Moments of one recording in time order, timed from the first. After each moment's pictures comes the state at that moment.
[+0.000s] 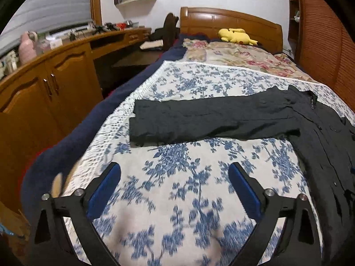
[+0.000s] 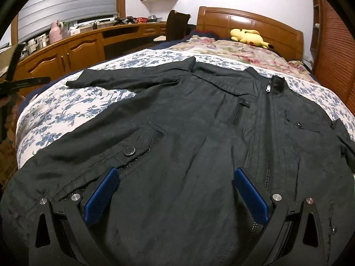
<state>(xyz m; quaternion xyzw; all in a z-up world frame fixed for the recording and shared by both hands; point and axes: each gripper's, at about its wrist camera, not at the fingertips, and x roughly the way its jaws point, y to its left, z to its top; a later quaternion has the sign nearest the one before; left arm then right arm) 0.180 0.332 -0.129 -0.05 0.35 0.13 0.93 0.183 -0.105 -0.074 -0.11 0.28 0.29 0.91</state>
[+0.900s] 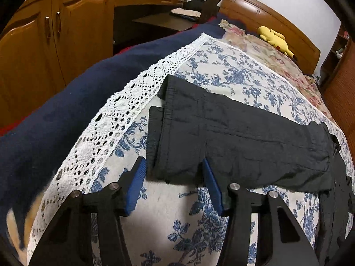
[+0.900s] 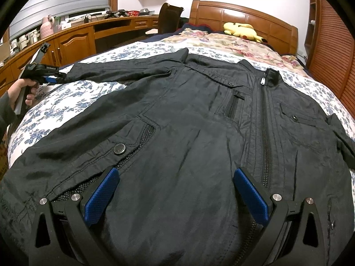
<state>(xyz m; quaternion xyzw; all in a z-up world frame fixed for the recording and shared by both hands) 0.269 0.435 -0.185 -0.21 0.40 0.16 0.87 0.191 -0.082 -0.074 -0.13 0.30 0.25 0.91</state>
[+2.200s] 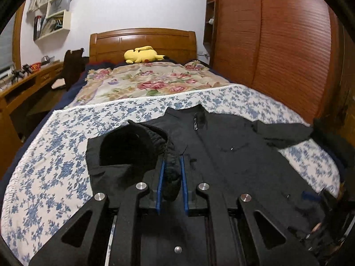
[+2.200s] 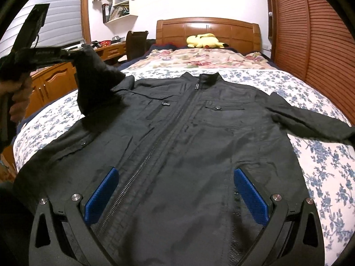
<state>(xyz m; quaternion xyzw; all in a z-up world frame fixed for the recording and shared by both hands) 0.240 0.045 -0.018 0.00 0.28 -0.10 0.95 0.145 -0.228 -0.055 -0.04 0.26 0.20 0.94</state>
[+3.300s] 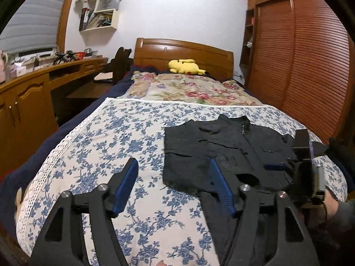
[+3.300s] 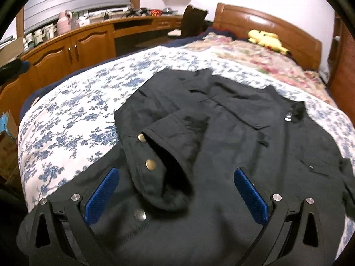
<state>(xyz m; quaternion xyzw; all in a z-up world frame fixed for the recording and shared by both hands) 0.150 0.200 -0.043 -0.07 0.24 -0.01 0.97 0.272 -0.028 -0.048 -0.15 0.31 0.32 0.88</state>
